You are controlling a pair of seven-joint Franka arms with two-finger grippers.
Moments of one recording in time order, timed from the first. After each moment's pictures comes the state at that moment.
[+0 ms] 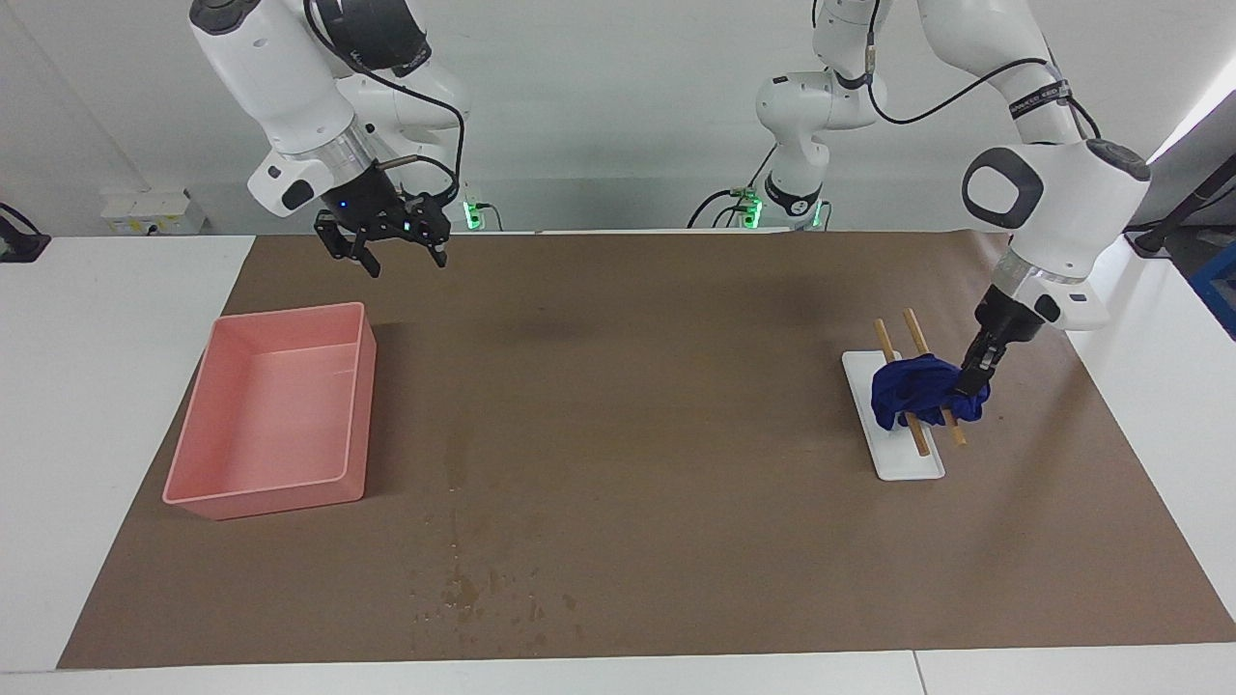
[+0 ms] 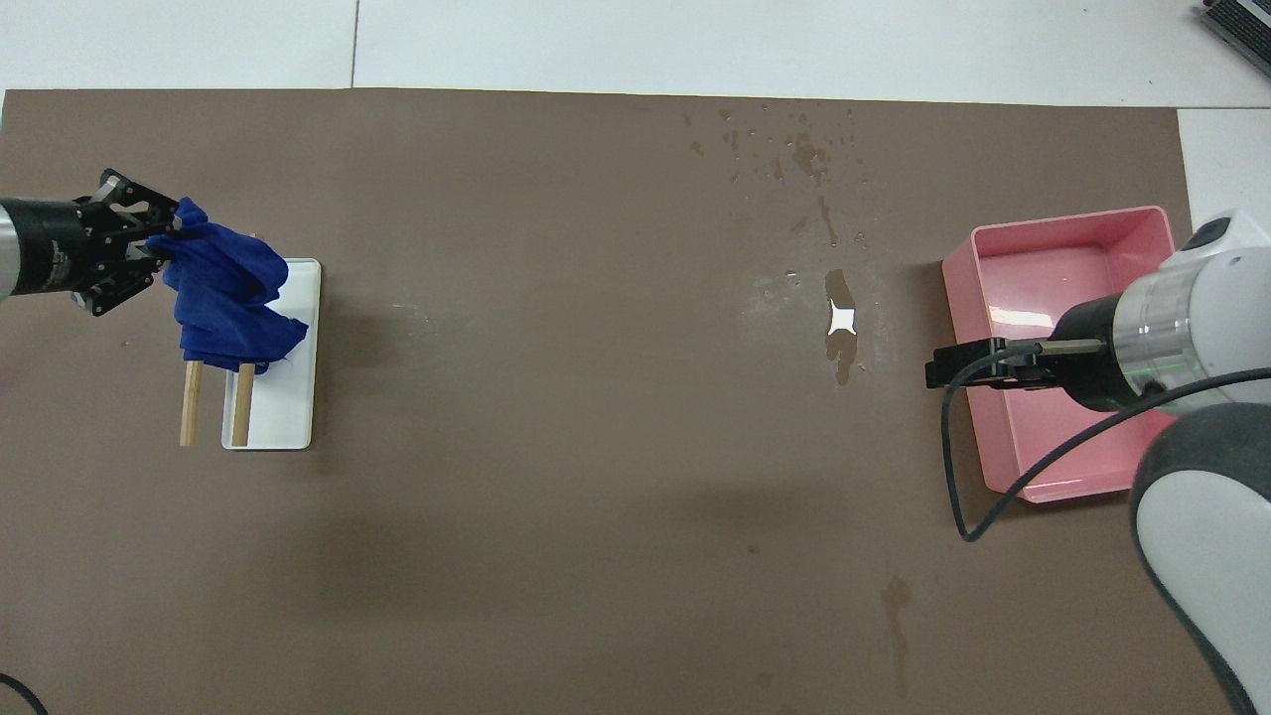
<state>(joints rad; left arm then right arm) -0.02 0.07 0.09 -1.86 -0.46 2.21 -0.76 -0.05 -0.13 0.16 -1.85 0.22 1.74 0.10</state>
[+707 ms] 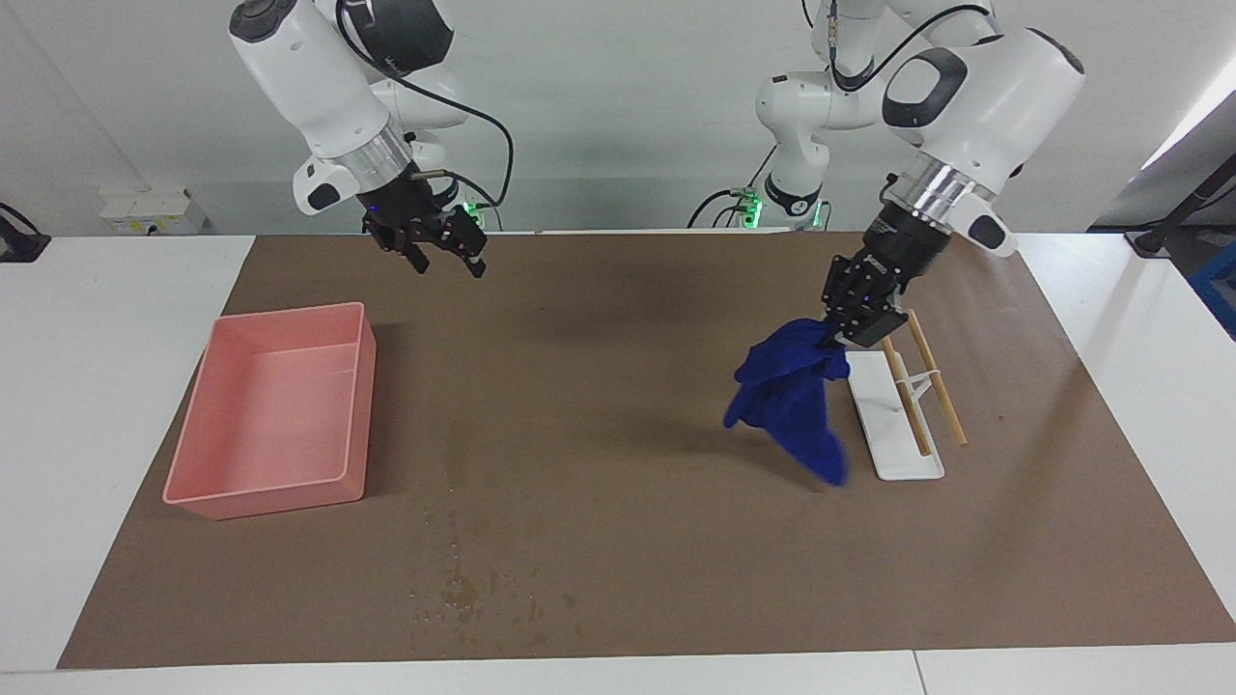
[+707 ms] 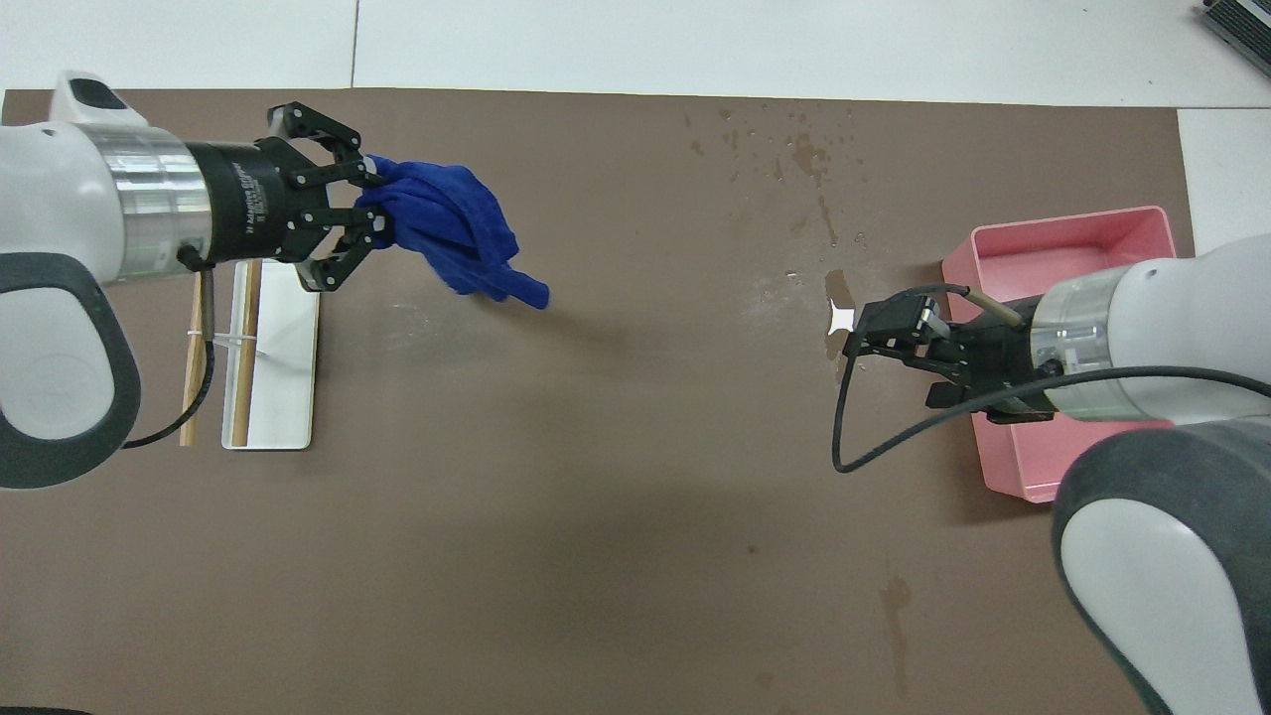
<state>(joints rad) -0.06 0.03 -0.23 -1.75 -0.54 2.22 -1.57 0.05 -0.13 0.16 -1.90 0.39 1.89 0.65</state>
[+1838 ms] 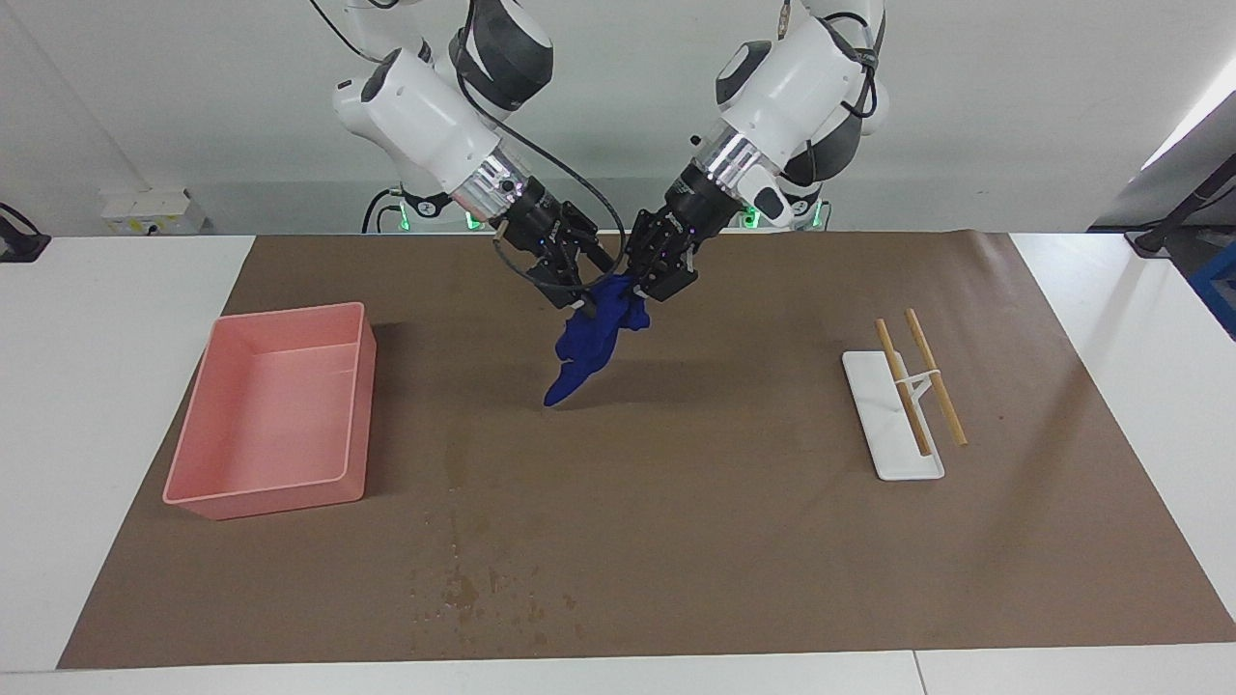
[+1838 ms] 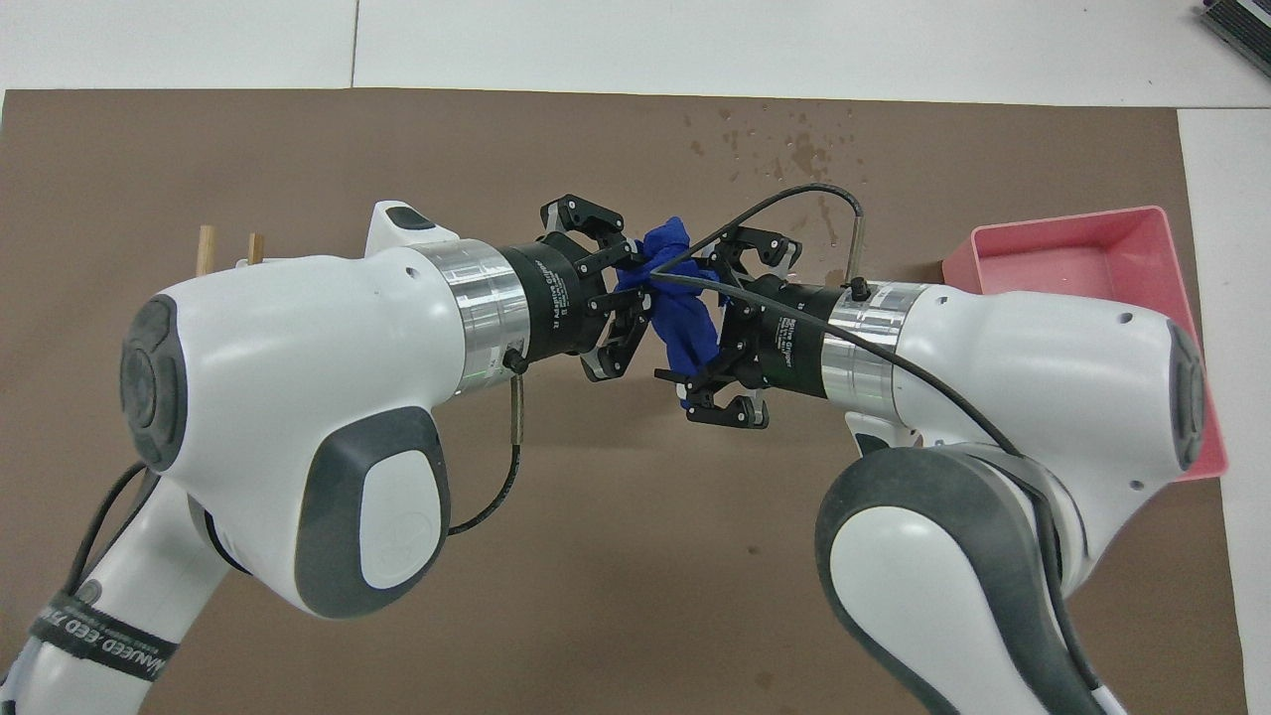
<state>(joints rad) -0.38 0.04 -0.24 -1.81 -0.60 2.47 -1.95 0.29 -0.03 0.16 -1.97 0.80 2.41 1.66</state>
